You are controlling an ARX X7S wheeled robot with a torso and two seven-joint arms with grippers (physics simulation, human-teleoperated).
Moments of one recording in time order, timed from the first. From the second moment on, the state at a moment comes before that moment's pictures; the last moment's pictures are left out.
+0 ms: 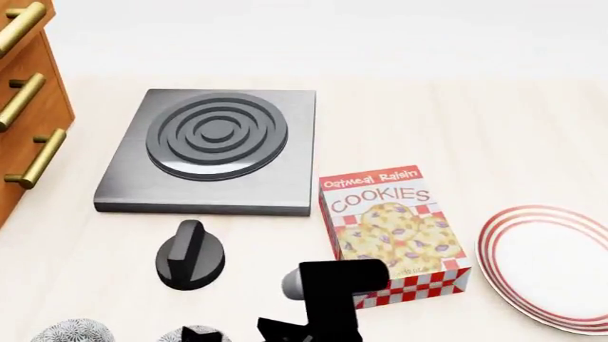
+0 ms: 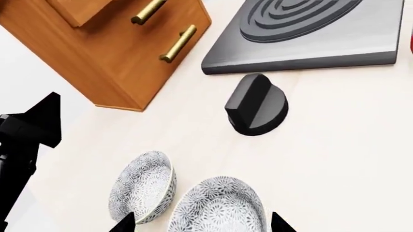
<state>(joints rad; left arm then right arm) -0.15 -0.24 -0.31 0.10 -0.46 -0.18 -0.17 0.46 0.16 -0.11 -0.34 1.18 1.22 0.36</state>
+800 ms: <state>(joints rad) -0.13 -0.25 -0.30 0.10 -0.48 -0.17 -0.18 0.55 0.22 -0.24 -0.11 1.05 1.16 0.23</state>
